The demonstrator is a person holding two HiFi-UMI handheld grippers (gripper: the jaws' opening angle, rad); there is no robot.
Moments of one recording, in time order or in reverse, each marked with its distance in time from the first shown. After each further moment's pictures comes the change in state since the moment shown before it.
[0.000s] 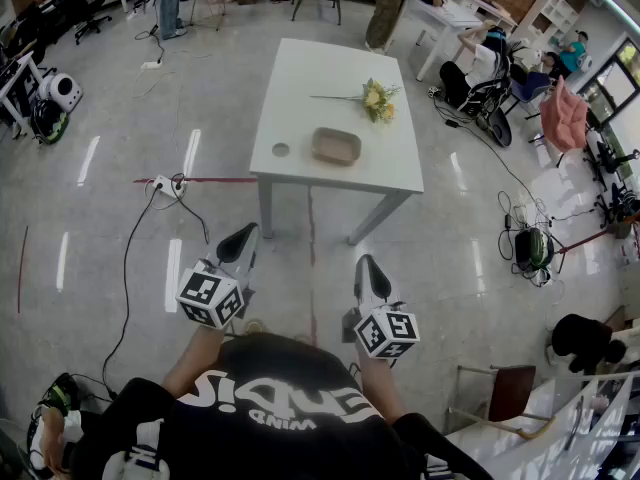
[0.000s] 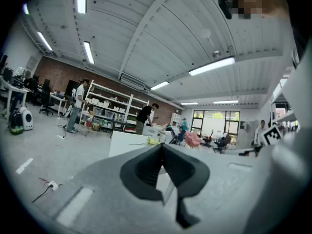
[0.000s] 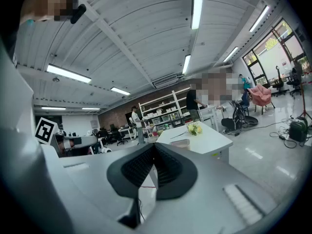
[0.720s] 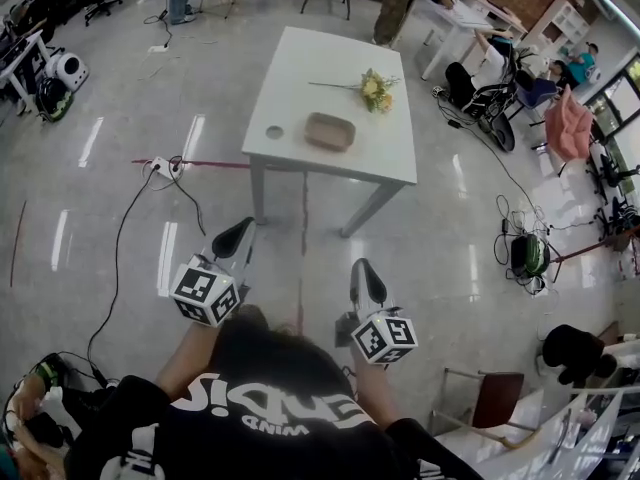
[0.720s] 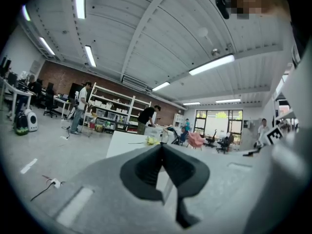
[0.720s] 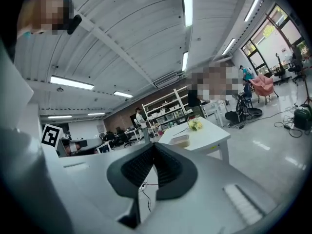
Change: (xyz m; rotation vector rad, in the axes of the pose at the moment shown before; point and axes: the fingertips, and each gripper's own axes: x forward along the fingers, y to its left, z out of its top) left arm -0.004 -0.052 -0.021 0.018 -0.018 0.038; right arm -0.048 -0.032 -0.013 0.075 -0.004 0.072
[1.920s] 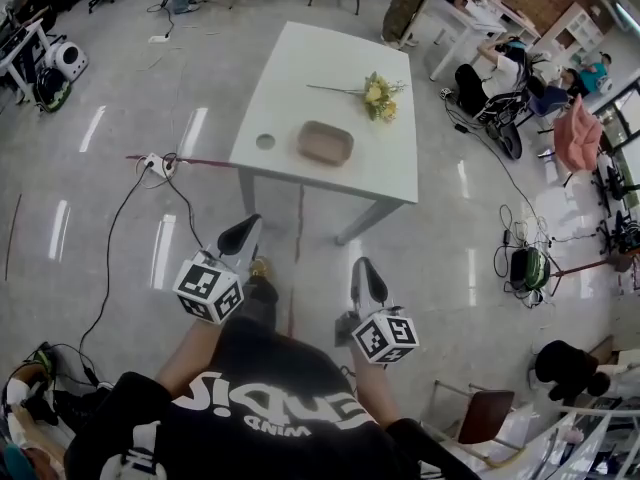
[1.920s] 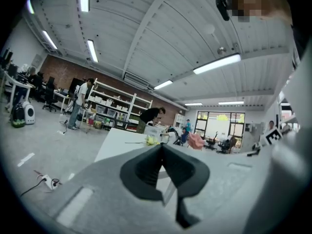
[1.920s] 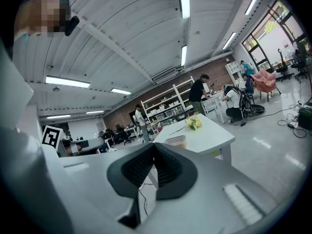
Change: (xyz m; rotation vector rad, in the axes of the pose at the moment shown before) left arm 0.119 0.025 -0.016 -0.047 0.002 0.002; right arm 0.090 -0.079 0.017 0.018 0.046 0.007
